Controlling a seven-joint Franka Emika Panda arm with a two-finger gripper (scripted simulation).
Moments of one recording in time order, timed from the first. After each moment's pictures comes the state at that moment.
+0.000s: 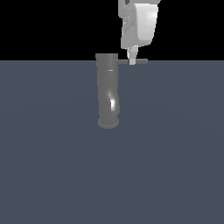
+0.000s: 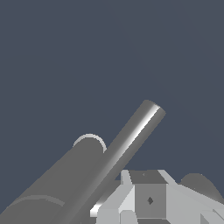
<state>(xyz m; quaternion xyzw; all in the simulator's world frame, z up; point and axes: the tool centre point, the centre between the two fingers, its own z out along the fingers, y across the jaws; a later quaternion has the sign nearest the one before) -0.018 -0.060 0.285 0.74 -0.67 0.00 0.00</state>
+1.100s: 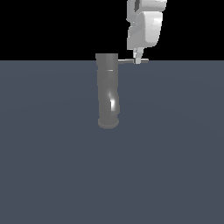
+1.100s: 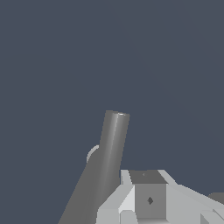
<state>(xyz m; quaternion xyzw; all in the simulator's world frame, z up) 0.027 -0.087 0.285 0.75 -0.67 0.00 0.00</state>
